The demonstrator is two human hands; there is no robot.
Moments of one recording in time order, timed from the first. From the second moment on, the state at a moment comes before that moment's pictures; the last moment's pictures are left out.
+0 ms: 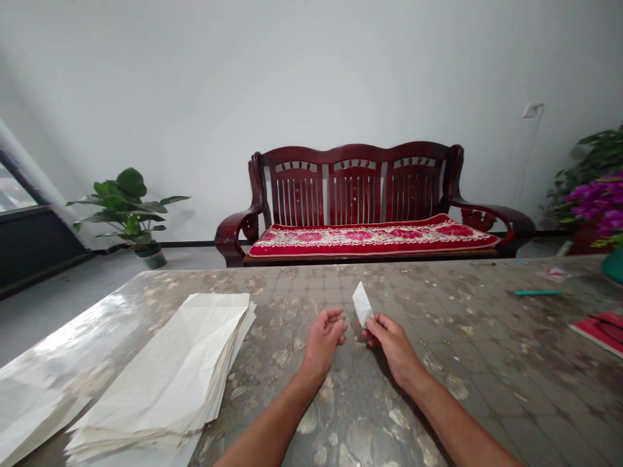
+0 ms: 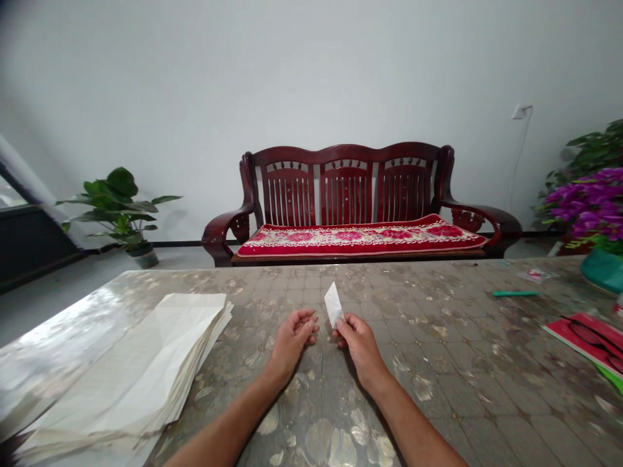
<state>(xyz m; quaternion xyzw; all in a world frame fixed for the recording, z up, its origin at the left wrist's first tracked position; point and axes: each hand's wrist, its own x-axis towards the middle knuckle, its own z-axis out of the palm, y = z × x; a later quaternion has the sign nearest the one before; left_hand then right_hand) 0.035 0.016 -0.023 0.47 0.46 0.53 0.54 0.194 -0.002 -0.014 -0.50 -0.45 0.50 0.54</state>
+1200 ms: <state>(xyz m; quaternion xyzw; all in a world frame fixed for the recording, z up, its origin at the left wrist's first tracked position) 0.030 0.022 -0.021 0.48 0.49 0.47 0.56 0.182 -0.018 -0.014 -0.52 -0.74 0.21 0.38</state>
